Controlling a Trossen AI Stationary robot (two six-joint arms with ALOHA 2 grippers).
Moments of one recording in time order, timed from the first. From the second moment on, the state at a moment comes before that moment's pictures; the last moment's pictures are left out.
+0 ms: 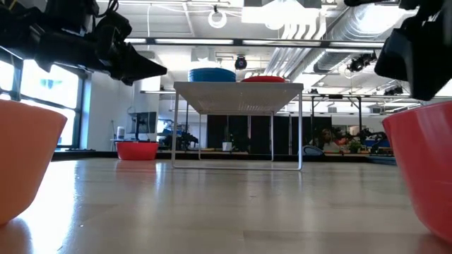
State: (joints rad) left arm 0.21 0.90 0.23 0.62 0.01 0.05; right arm 0.63 1.65 1.05 -0.37 0.06 1.00
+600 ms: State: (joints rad) left arm 0.21 0.90 0.23 0.62 0.01 0.05; right arm 0.60 1.81 1.12 -0.42 -0.04 0.98
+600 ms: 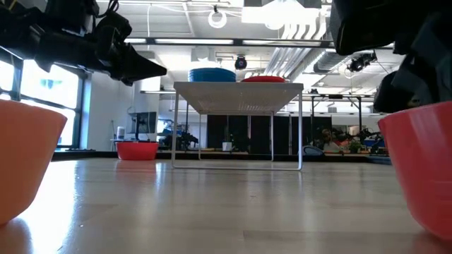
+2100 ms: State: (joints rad) left arm 0.21 0.90 0.23 0.57 0.01 0.05; right arm -0.49 0.92 0.45 -0.75 0.18 0.68
